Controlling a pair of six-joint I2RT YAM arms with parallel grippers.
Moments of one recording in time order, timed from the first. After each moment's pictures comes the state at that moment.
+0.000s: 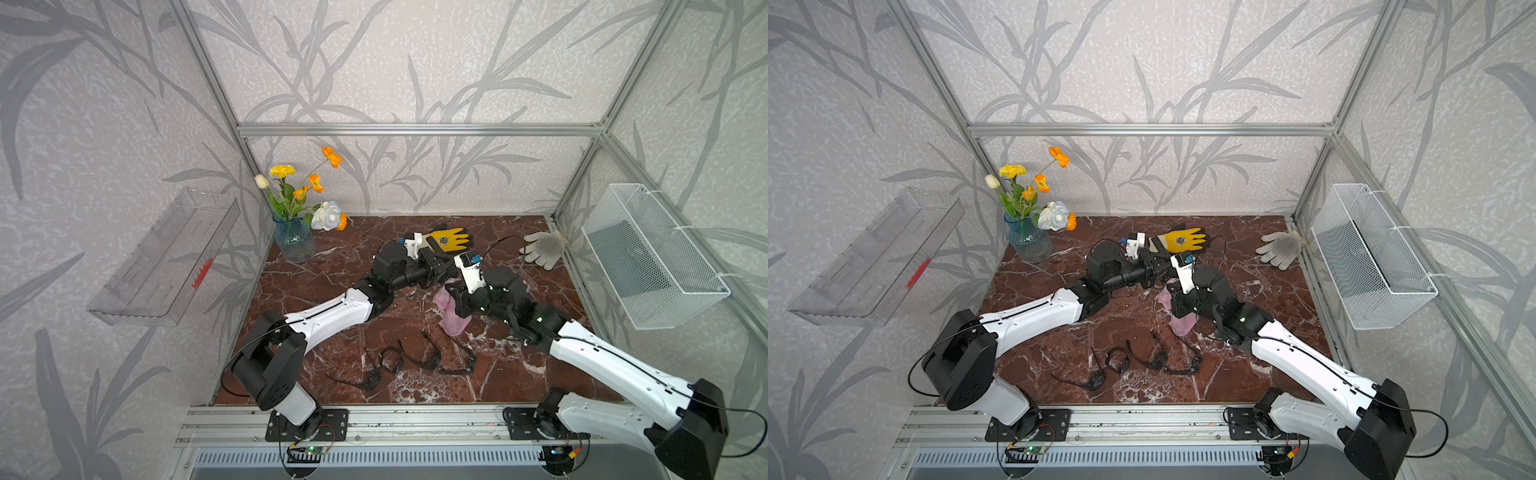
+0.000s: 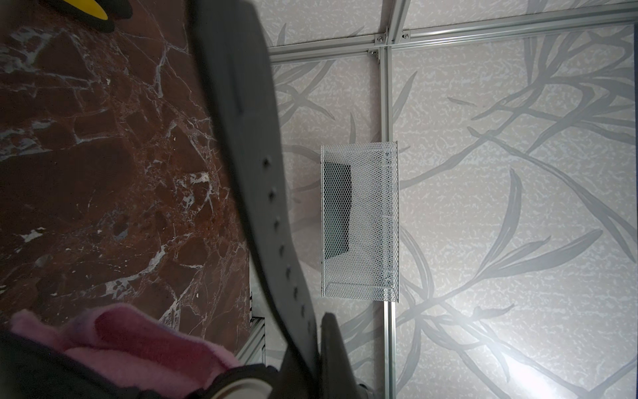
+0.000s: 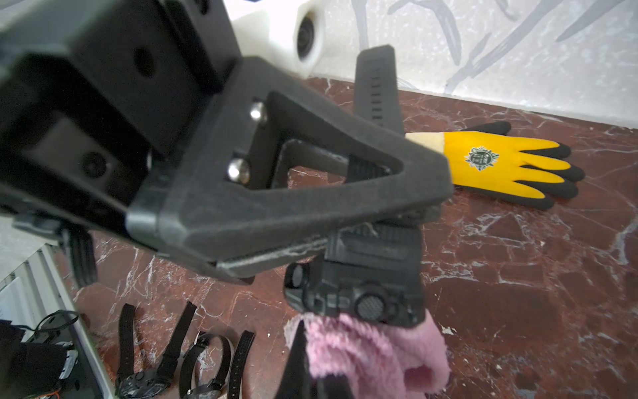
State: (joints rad) left arm -0.70 1.57 1.03 0.43 0.42 -1.44; right arm 0.74 1.10 0.86 -0.23 -0.04 0.26
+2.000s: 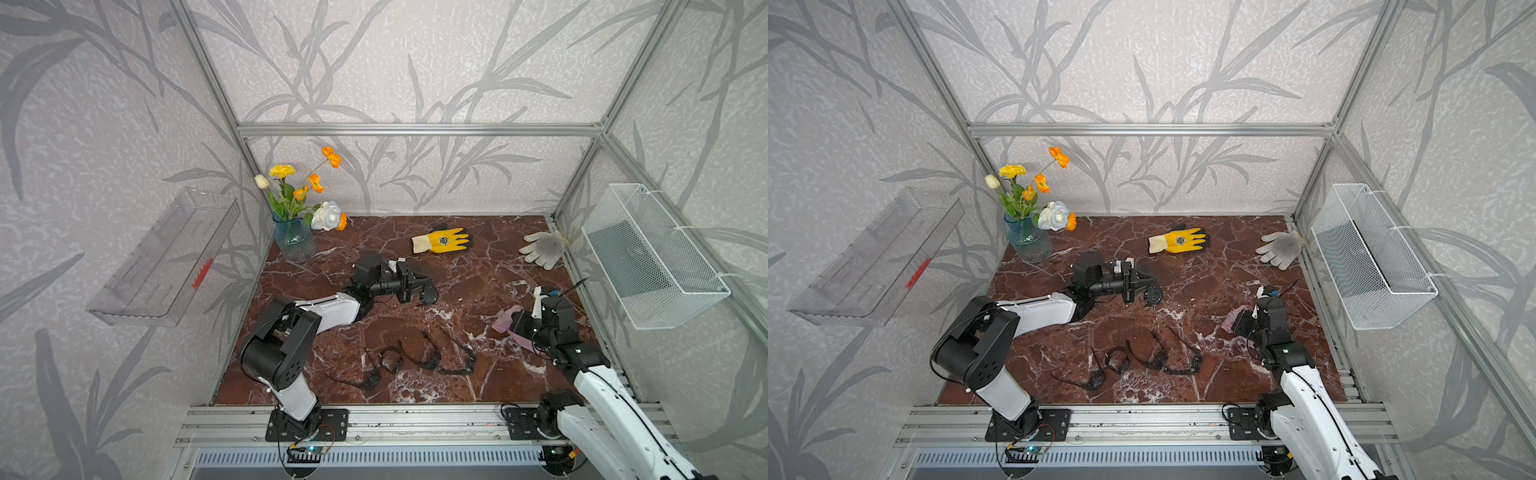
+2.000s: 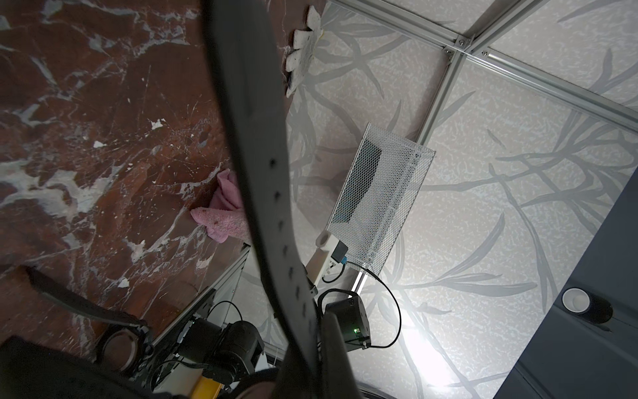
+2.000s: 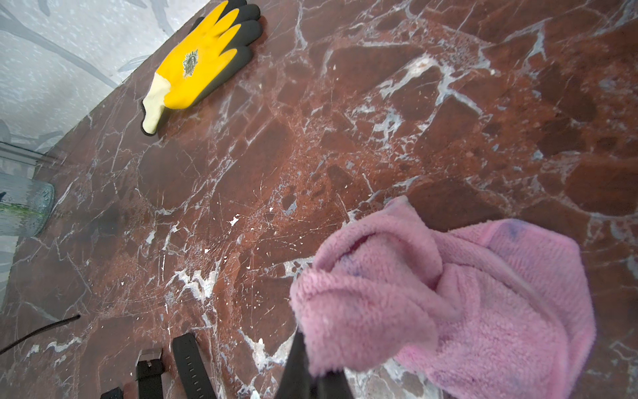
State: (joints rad) left arm -0.47 1.67 0.82 0.58 0.82 -1.71; right arm 0.13 0.73 0.42 -0.42 -0.07 0.58
